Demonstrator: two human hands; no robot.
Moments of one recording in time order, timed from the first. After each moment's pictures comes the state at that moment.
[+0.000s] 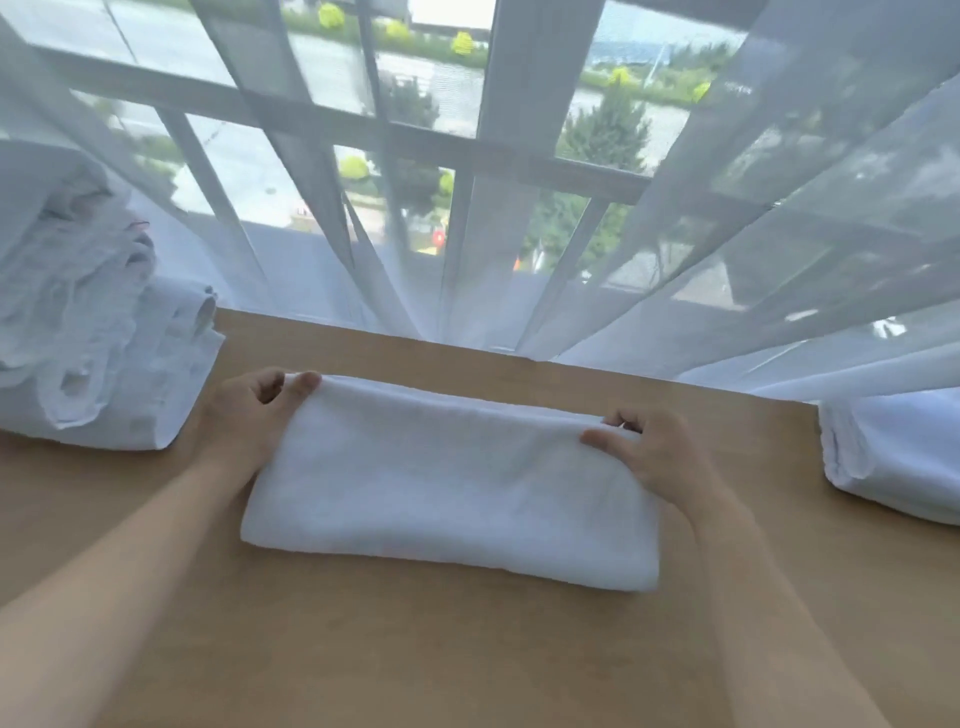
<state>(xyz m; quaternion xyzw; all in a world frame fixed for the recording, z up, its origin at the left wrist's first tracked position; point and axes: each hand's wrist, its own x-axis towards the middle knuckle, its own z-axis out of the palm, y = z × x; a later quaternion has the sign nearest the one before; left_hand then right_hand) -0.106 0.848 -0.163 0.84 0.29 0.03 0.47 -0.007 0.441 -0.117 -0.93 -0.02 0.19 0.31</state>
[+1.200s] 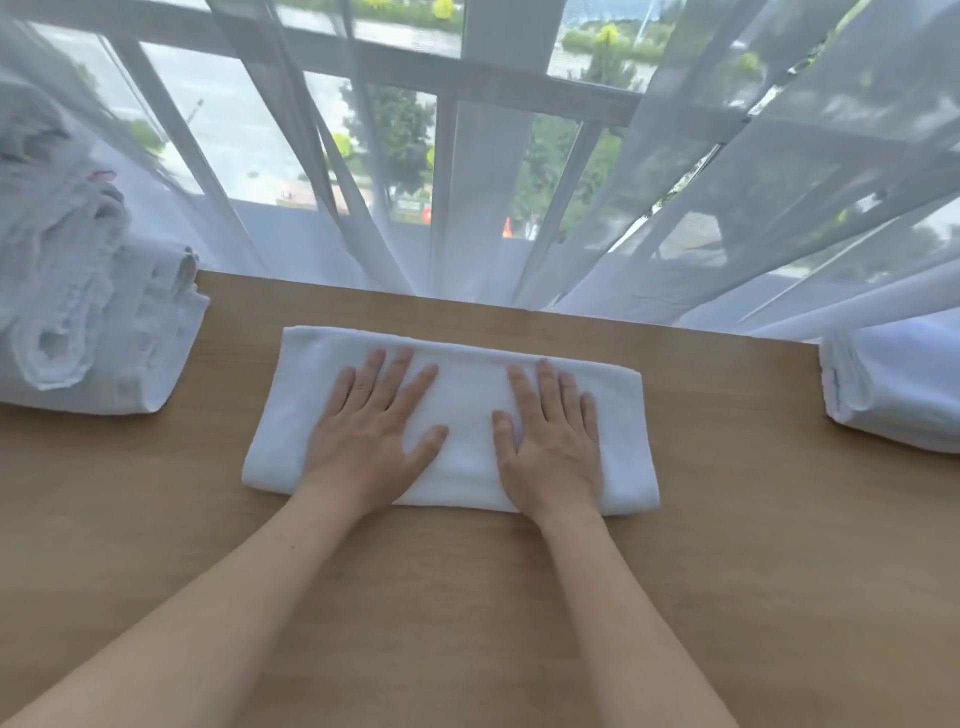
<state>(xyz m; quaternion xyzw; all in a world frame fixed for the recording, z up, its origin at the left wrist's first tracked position) -0.129 0.738 -0.185 0.99 0.01 -0.09 0.10 -0.094 0.529 -0.184 -0.99 -0.08 0.08 0.11</state>
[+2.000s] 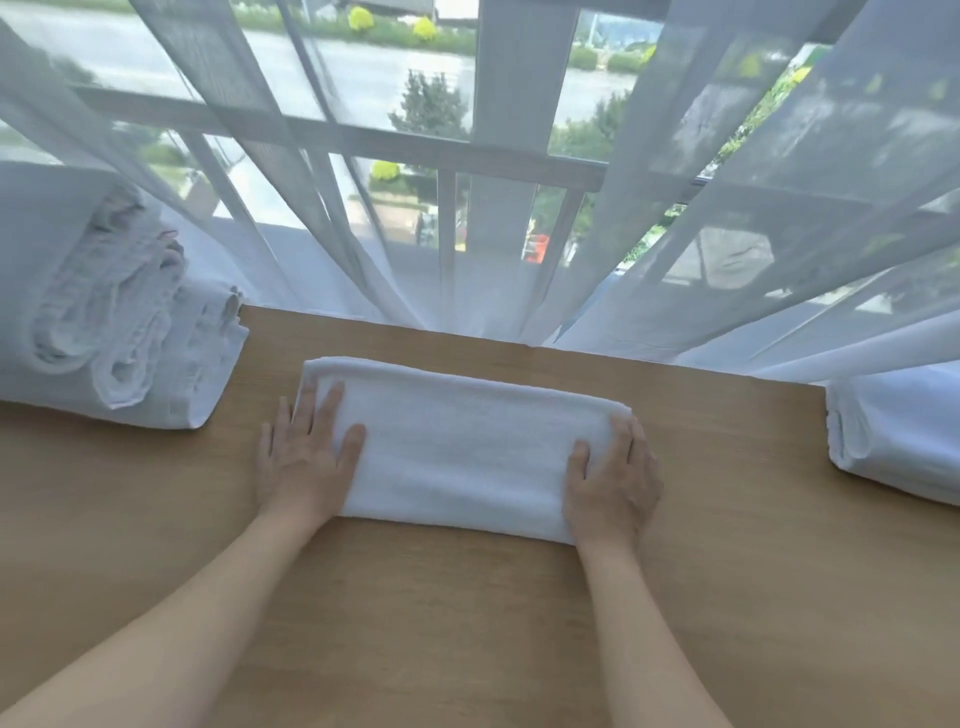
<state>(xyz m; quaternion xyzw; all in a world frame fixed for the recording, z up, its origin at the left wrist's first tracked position) -0.151 0.777 -0.177 0.95 0.26 -0.10 0.16 -0.084 0.477 -0.176 -0.96 0.13 -0.03 0.24</state>
